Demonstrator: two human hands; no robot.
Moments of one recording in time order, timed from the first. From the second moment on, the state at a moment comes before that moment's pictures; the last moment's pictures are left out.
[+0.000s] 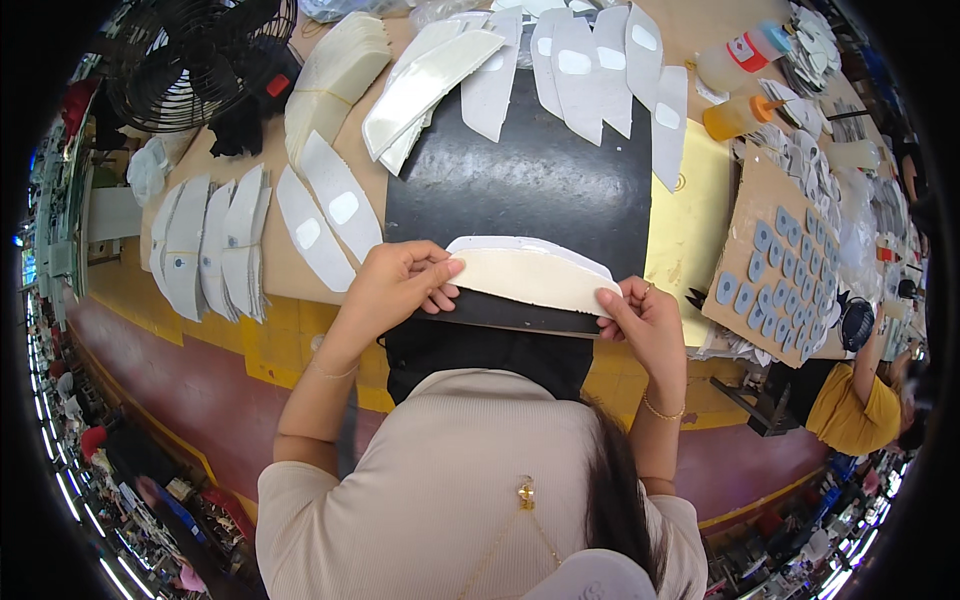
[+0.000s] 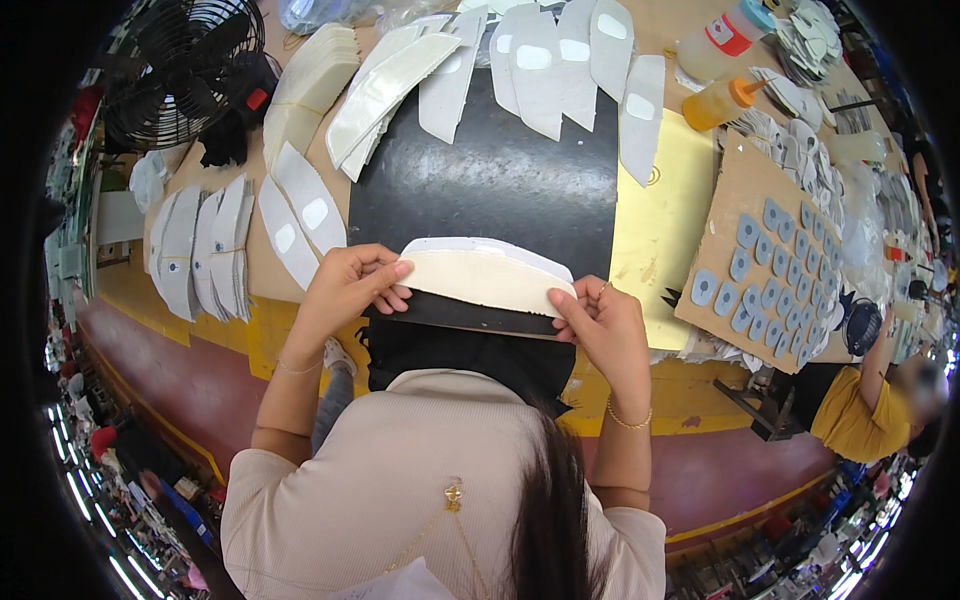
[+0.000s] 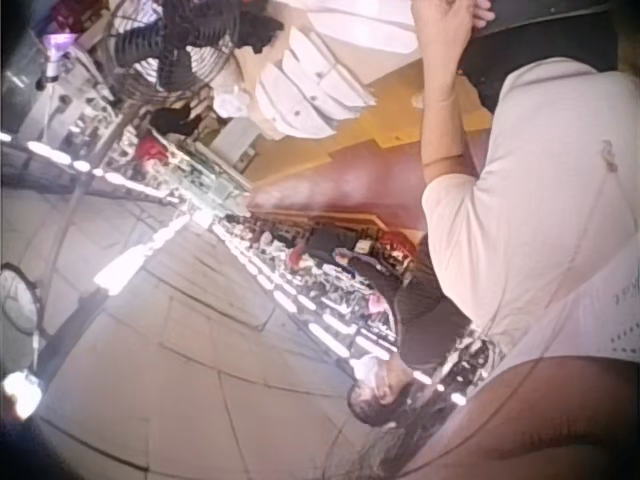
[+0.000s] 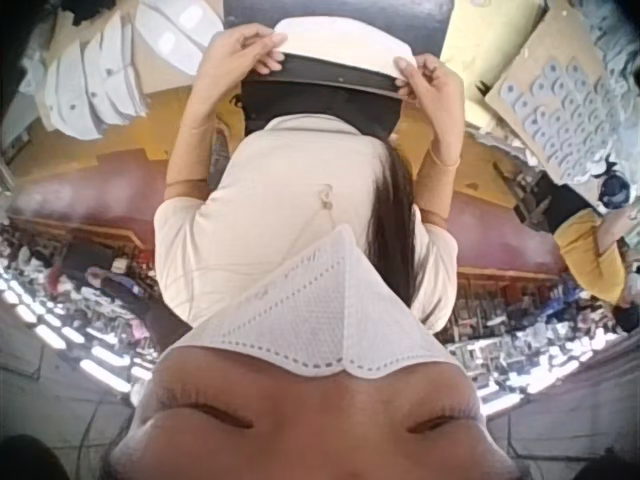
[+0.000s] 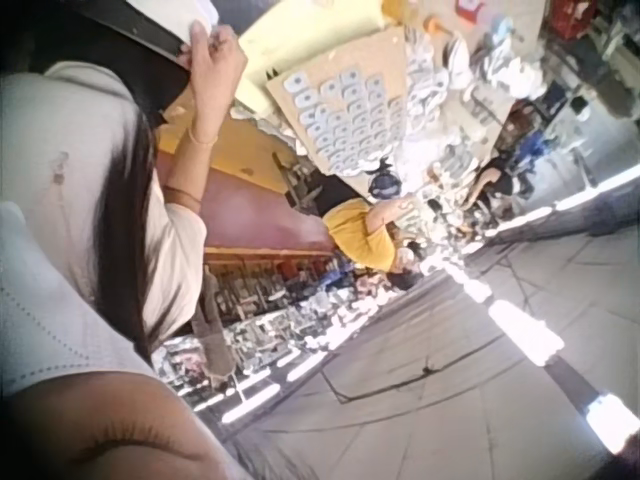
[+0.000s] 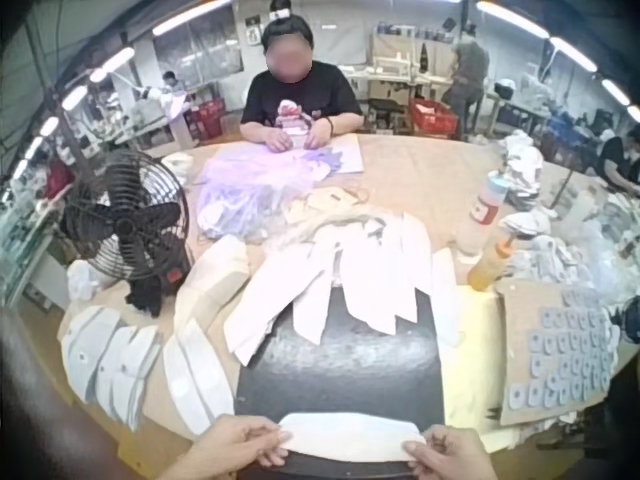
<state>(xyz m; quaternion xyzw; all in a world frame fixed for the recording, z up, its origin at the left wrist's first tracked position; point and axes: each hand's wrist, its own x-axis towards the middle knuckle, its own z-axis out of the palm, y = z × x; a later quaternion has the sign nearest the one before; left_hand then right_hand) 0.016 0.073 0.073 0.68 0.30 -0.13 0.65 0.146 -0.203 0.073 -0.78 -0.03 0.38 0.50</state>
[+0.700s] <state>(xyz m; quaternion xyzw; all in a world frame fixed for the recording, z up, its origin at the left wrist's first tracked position) 0.015 0.075 0.046 0.70 0.30 -0.10 0.64 0.144 -0.190 0.050 -0.84 -0.03 0.32 0.44</state>
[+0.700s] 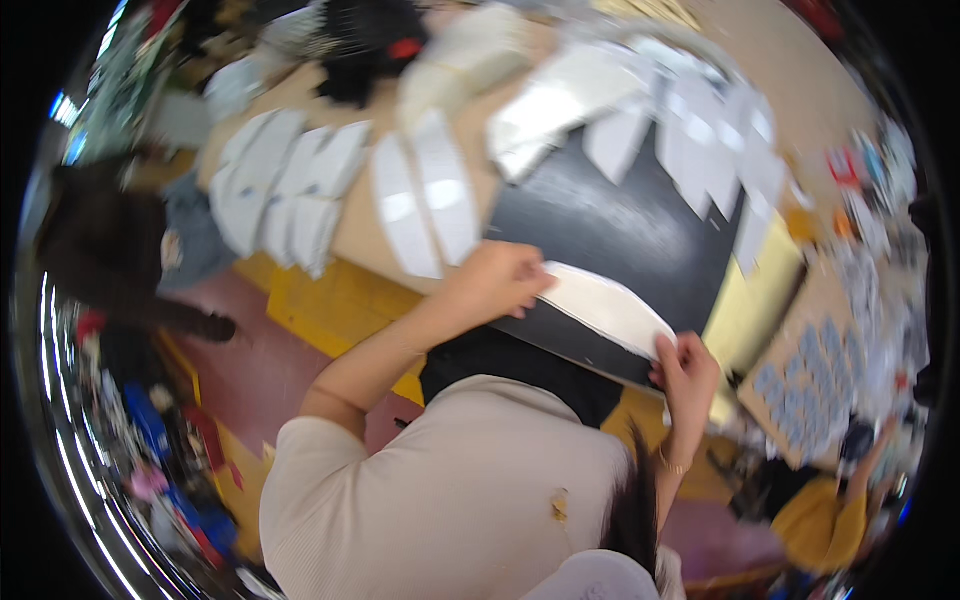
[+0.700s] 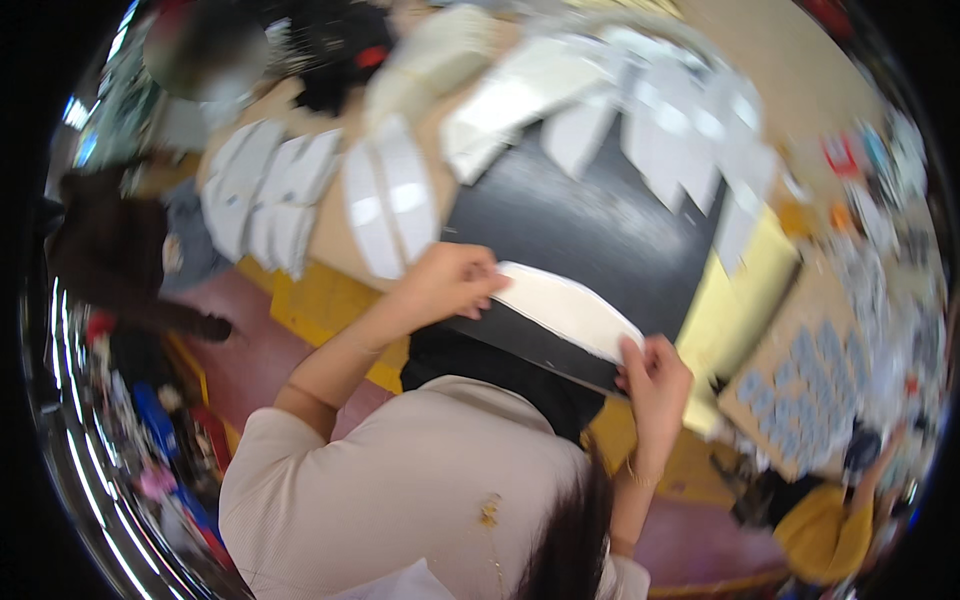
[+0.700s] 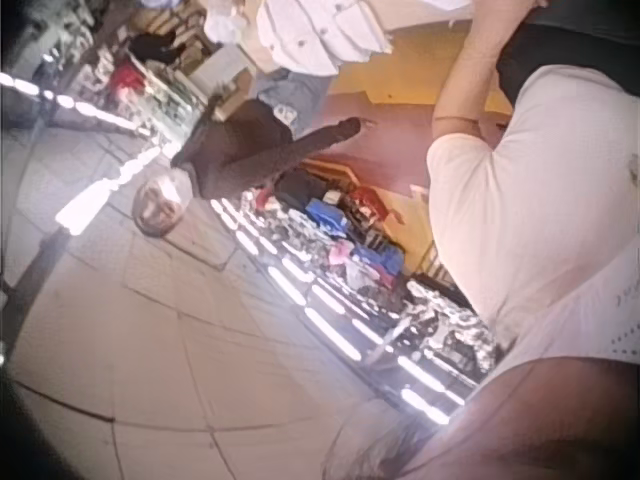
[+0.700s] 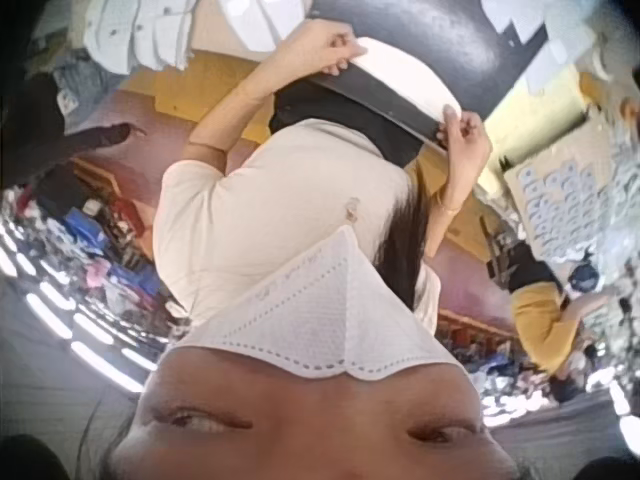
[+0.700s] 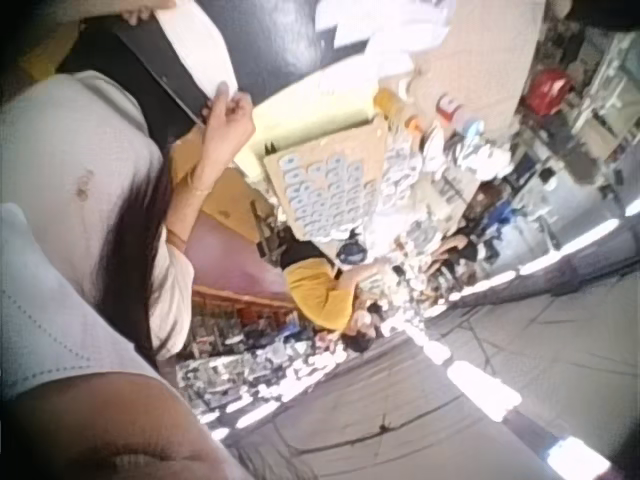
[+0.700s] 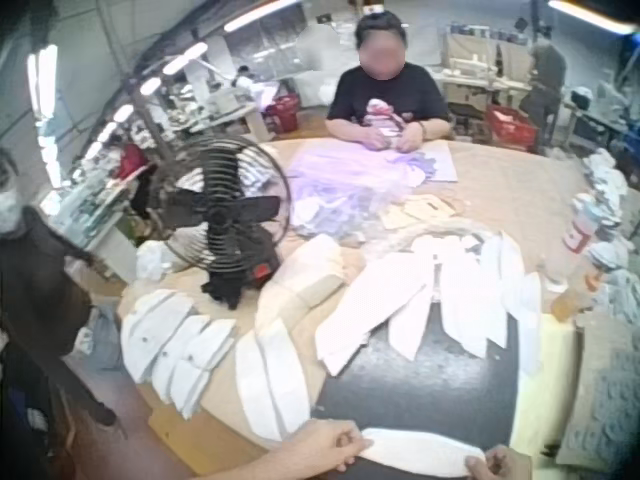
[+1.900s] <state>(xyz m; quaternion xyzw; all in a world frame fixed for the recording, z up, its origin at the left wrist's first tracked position) 0.023 0.080 0.049 0.74 0.28 -0.13 0.60 0.149 -0.186 0.055 -0.85 -0.02 0.32 0.43</state>
